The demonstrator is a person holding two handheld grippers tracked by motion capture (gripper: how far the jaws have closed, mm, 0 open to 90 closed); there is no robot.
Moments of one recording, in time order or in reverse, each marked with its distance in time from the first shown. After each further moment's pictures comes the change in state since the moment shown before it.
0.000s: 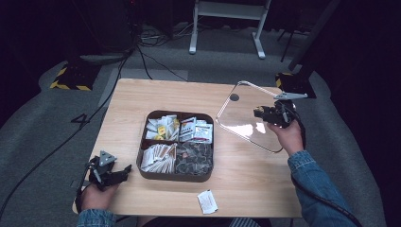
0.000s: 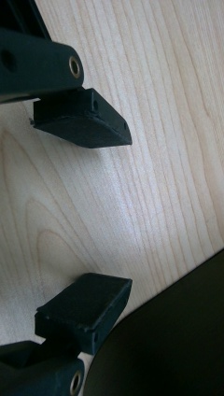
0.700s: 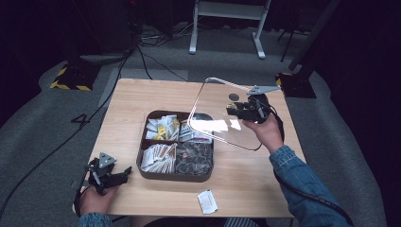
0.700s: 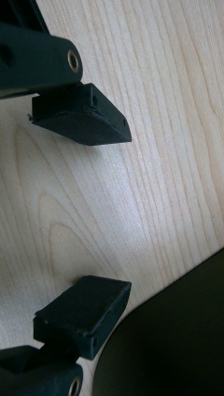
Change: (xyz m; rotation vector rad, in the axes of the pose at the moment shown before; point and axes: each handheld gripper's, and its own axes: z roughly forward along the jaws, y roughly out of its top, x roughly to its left) left arm -0.002 -0.004 -0.003 0.003 -0.005 0.004; right arm 0.080 0.047 0.025 -0.012 0.173 -0.108
